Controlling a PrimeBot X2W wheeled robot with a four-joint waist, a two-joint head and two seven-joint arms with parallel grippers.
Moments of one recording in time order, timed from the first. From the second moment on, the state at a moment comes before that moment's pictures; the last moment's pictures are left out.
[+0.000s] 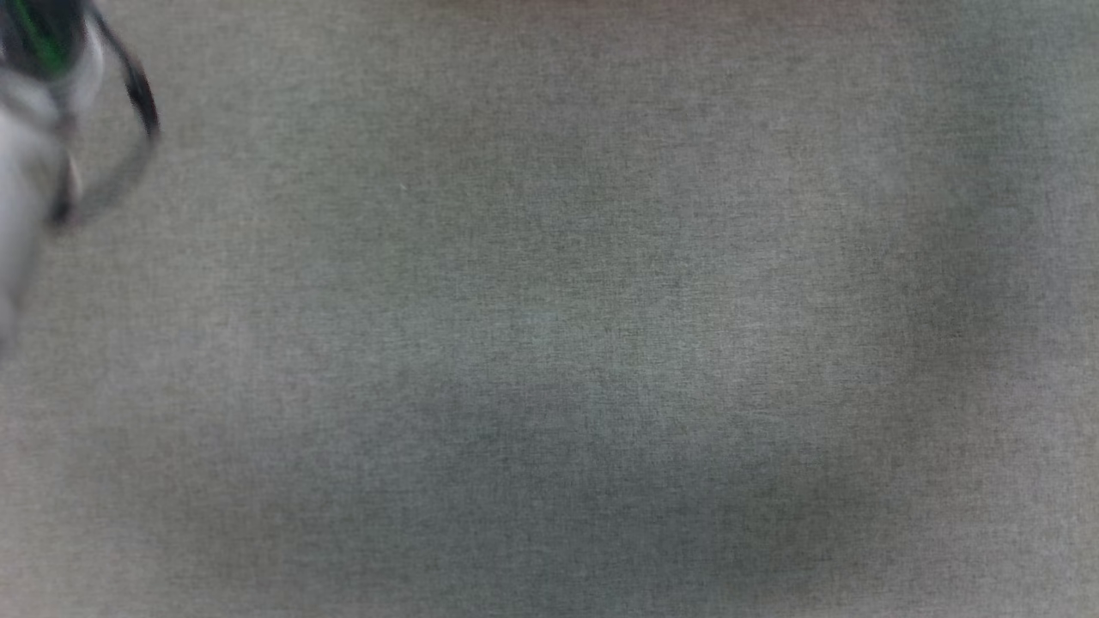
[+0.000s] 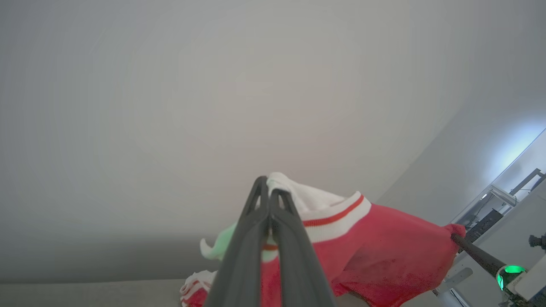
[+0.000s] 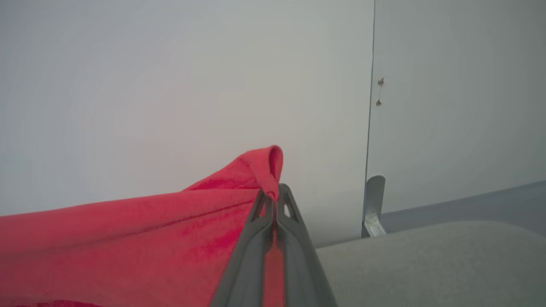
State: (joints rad) left arm -1.44 0.59 -0.77 0.63 -1.42 -0.13 -0.18; right arm -1.41 -0.18 -0.29 0.89 0.19 0.13 0.09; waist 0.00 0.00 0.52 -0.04
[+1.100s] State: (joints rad) left arm -0.12 0.72 -0.49 -0.20 -1.39 -0.13 -0.26; right arm -0.12 -0.21 -0.26 -0.26 0.57 0.13 0.62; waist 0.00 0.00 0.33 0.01
